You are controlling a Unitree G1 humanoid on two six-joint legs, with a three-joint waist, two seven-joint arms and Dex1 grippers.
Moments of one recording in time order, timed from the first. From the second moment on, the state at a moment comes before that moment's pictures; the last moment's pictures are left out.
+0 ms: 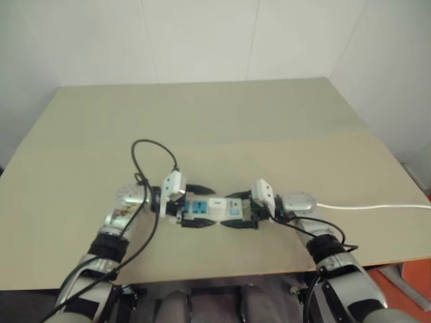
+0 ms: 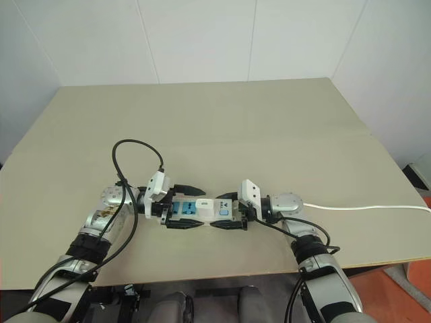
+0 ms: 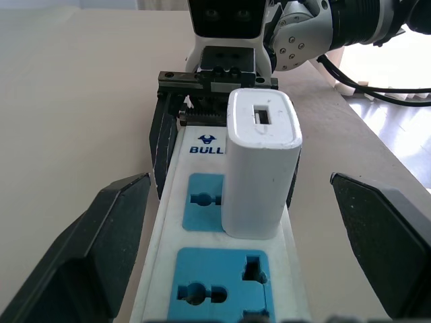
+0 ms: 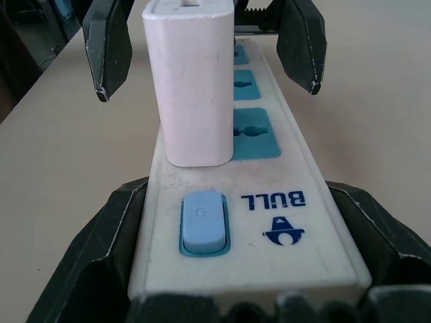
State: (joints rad) left arm -0.52 0.45 -0.20 0.37 -0.32 -0.01 -1.40; right arm -0.57 -0.33 0.21 0.62 0.21 -0.25 1.33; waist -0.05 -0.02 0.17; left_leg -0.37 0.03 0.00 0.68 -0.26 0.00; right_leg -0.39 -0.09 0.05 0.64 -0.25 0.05
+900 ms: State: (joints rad) left arm -0.57 0.77 -0.05 0.18 -0.47 0.22 -1.58; right arm -0.51 -0.57 0.09 0.45 0.26 -0.16 1.36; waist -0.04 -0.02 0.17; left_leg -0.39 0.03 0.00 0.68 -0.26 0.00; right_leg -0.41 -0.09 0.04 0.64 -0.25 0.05
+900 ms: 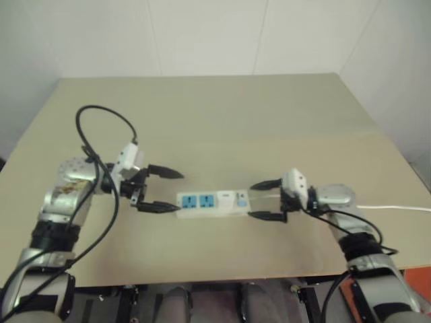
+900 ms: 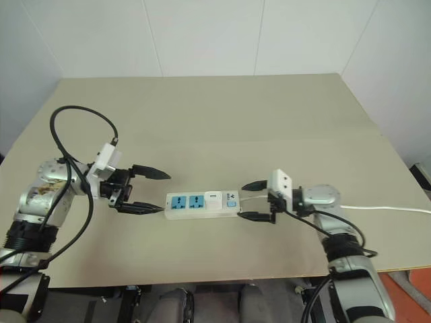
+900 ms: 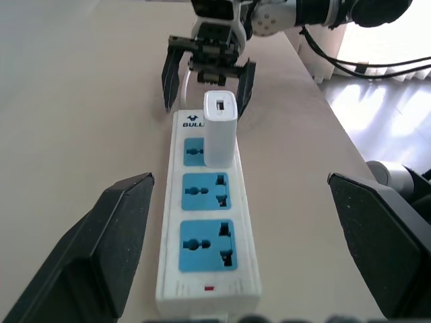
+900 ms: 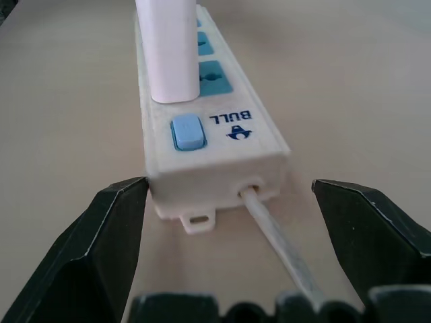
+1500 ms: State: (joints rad) left arm -0.25 1.10 0.17 0.04 -0.48 0.27 -1.57; right arm -0.08 -0.96 -0.35 0.02 0.50 0.19 1.32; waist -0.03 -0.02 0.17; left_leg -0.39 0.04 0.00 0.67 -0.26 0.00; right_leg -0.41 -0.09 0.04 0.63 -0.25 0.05
